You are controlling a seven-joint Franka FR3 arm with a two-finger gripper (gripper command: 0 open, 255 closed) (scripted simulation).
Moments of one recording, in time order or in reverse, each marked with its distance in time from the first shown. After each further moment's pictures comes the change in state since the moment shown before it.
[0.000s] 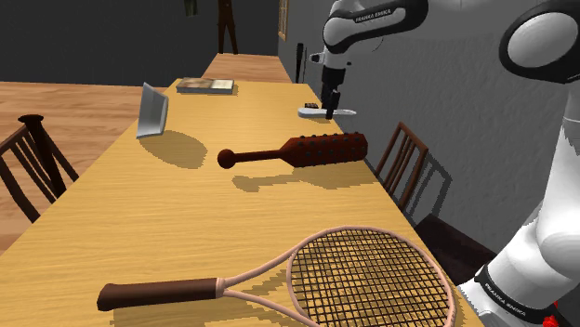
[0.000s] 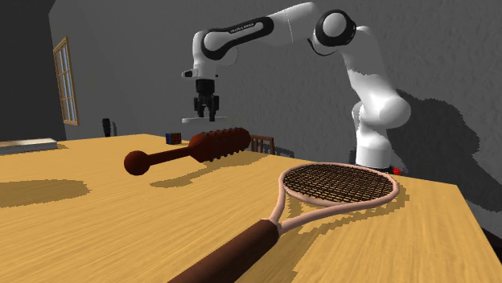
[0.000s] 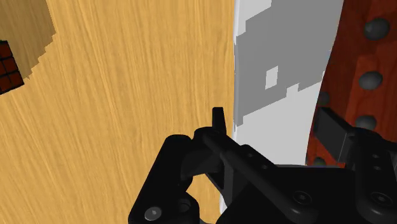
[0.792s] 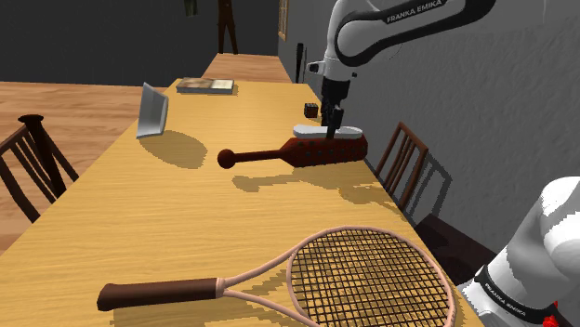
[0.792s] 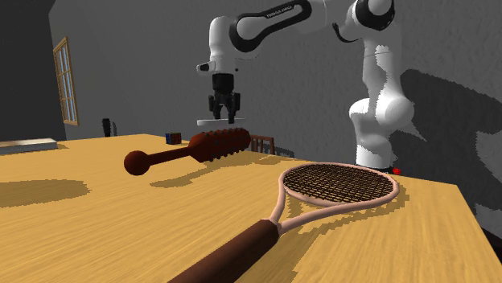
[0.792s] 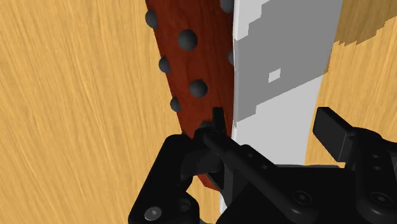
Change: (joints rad) arm 0.128 -0.332 0.084 -0.447 -0.038 0.122 0.213
